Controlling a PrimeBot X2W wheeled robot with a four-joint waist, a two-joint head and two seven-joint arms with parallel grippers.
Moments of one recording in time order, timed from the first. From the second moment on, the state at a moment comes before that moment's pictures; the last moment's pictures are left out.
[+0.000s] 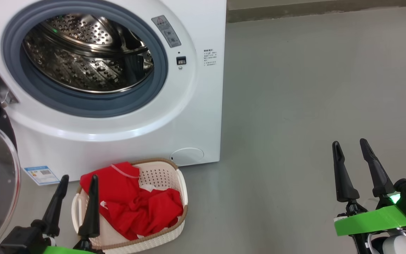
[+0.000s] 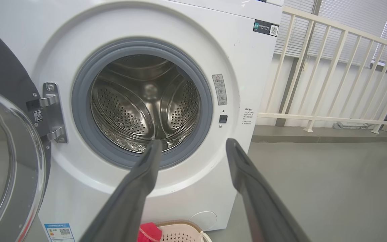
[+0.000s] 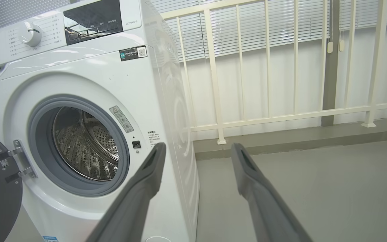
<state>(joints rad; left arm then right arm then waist) -0.04 0.09 0.04 0.10 -0.29 -0.13 -0.25 -0.04 -0.04 -0.05 0.07 0.34 0.12 -0.26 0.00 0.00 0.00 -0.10</state>
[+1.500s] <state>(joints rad) -0.04 0.05 0.09 0.02 -0.20 -0.06 -0.25 -0.05 -0.04 -0.02 0.07 0.31 0.12 -0.26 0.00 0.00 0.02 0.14</state>
